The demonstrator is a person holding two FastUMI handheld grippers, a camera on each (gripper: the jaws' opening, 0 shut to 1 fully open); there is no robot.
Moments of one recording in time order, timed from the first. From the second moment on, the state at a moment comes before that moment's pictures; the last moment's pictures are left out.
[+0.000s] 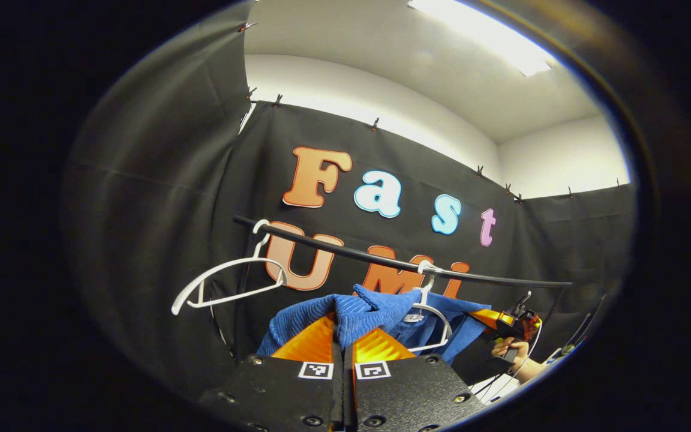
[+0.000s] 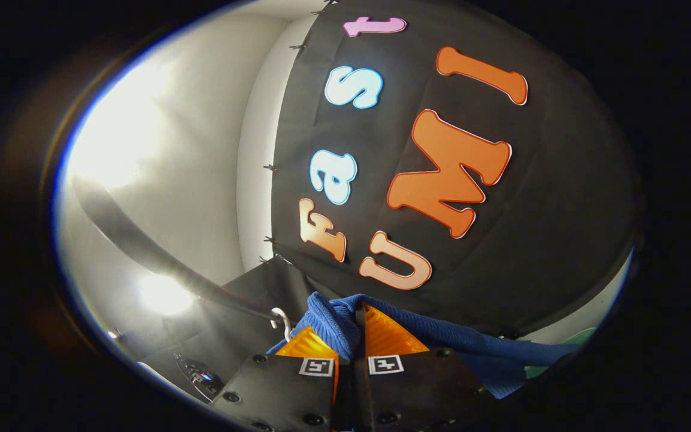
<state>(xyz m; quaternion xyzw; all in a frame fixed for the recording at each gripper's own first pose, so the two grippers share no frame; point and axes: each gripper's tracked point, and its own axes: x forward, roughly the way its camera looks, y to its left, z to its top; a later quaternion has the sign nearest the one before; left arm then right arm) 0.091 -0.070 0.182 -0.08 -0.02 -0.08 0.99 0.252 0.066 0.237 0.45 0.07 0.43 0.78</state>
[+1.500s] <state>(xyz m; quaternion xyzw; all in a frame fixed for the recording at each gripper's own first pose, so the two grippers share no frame) 0.171 0.006 0.091 -0.16 0.07 -0.03 0.98 0.335 0.080 0.199 0.49 0.16 0.34 0.79</state>
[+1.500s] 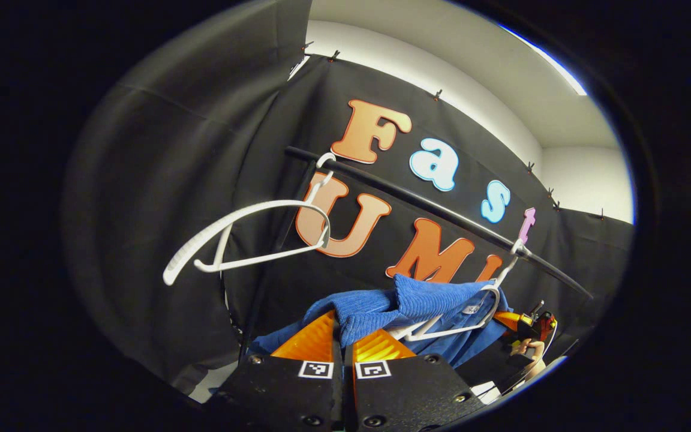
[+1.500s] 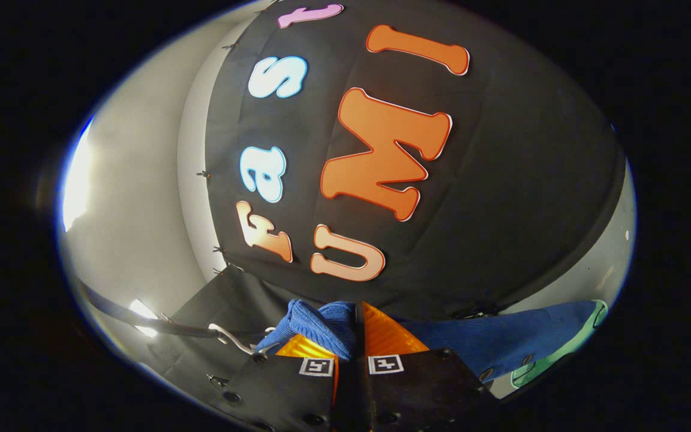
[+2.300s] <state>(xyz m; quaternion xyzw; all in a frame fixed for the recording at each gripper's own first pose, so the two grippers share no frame) 0.177 -0.009 0.019 -0.09 0.14 -0.03 0.99 0.356 0.036 0.108 0.46 0.21 0.26 0.82</state>
